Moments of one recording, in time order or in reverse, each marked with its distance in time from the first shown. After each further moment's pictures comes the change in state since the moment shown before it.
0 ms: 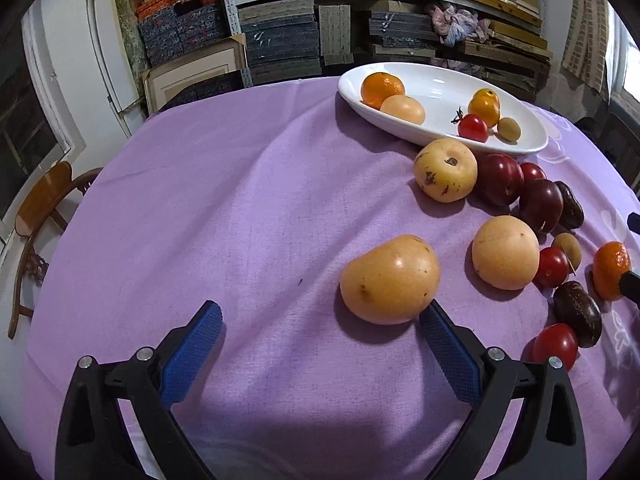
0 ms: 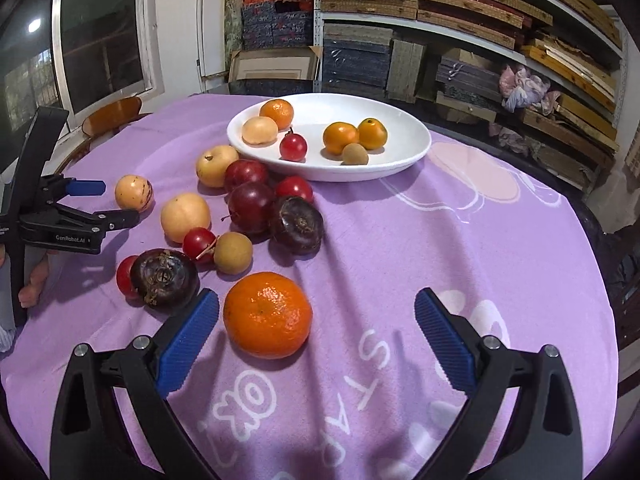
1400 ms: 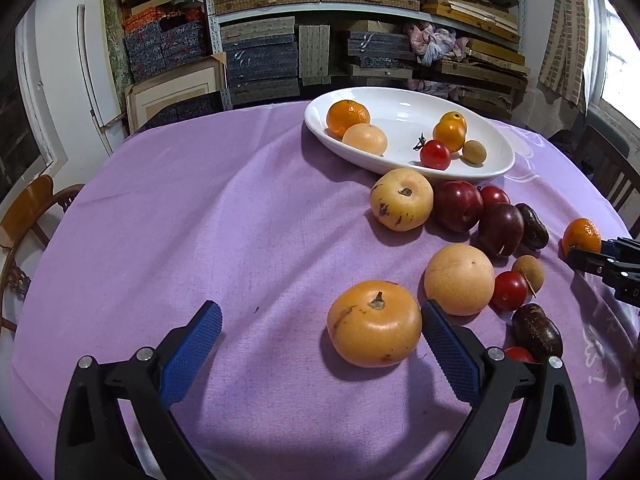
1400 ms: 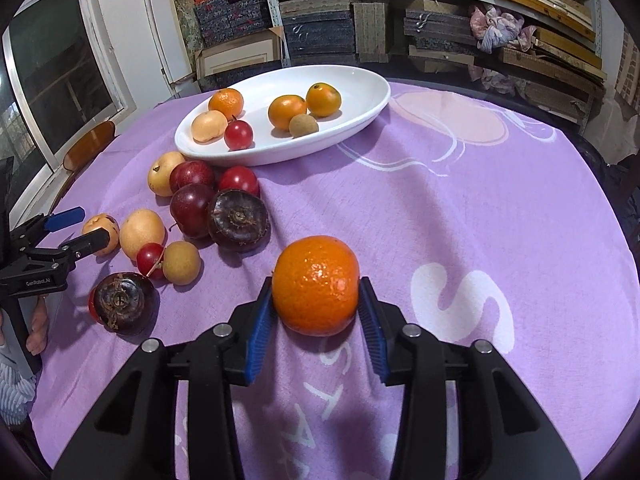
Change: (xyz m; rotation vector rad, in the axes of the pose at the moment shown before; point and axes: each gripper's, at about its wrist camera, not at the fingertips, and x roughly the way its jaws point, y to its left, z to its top) left arm -0.011 -0.013 0.006 -0.008 -0.075 -0.093; right arm 0.022 -0.048 0.000 0.205 0.081 0.037
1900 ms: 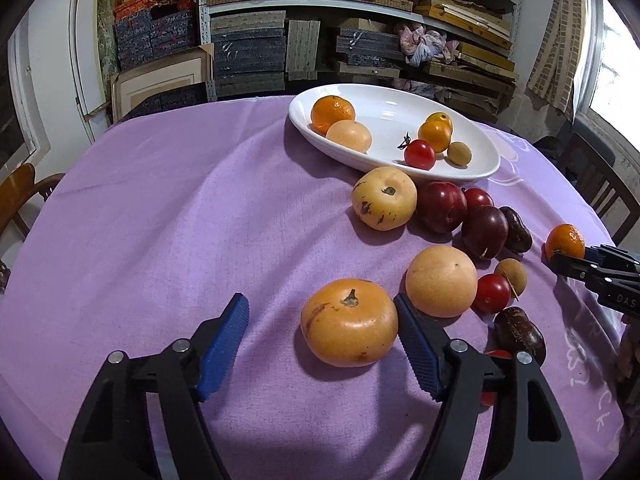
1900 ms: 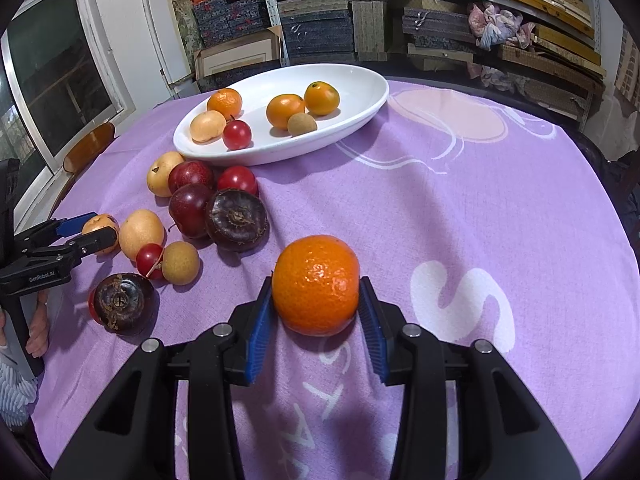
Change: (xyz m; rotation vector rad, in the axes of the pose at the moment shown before) left arm 0.004 0.000 0.001 -0.024 0.008 -0.091; right arm 0.001 -0.002 -0.001 0.010 0.002 0.003
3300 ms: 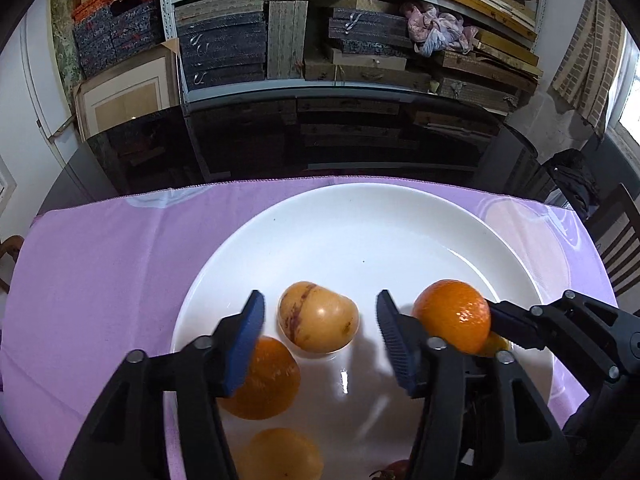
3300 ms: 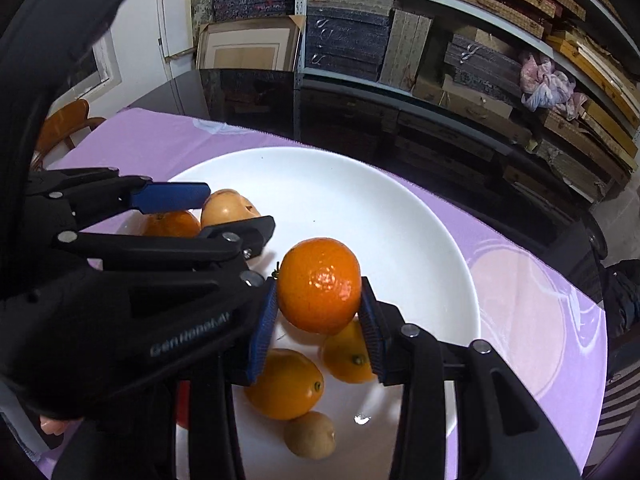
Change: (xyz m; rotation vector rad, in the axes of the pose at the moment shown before) left arm 0.156 -0.049 0.226 0.006 0.099 0.020; right arm 0.152 0.059 0.219 -0.211 0.062 -0.113
